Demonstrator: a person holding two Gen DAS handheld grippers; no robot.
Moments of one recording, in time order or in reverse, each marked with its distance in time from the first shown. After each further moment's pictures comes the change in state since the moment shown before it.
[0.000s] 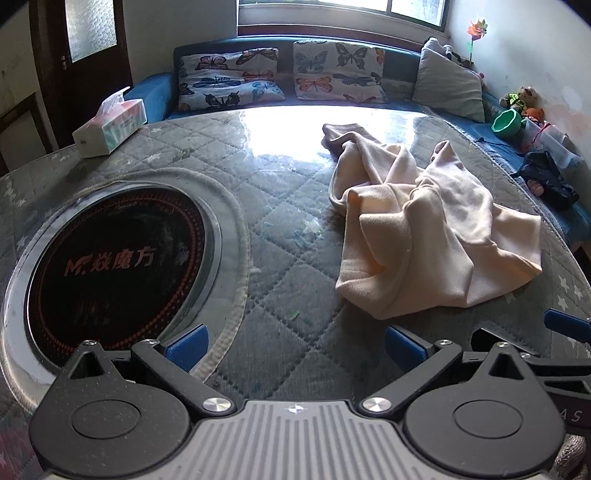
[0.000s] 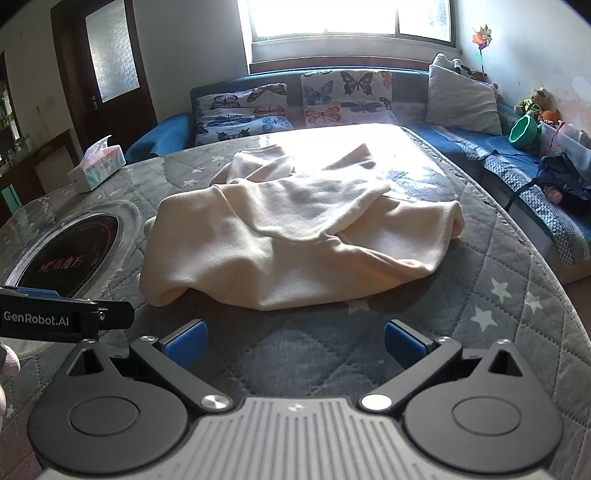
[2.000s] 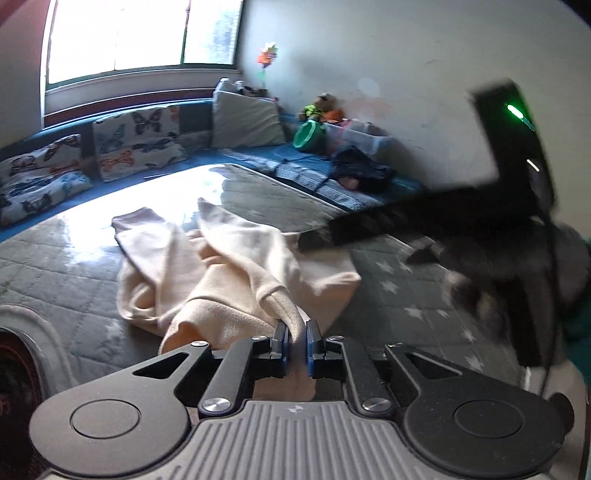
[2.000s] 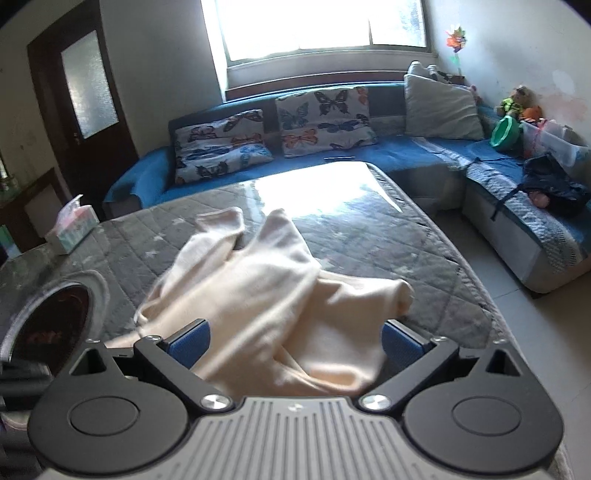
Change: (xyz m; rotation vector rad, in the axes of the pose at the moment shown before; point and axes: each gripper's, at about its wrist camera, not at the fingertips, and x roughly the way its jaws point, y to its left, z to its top) left arm -0.026 -0.062 0.002 0.398 -0.189 -0.561; right arm -0.002 -0.058 0.068 0.076 -0.059 0.000
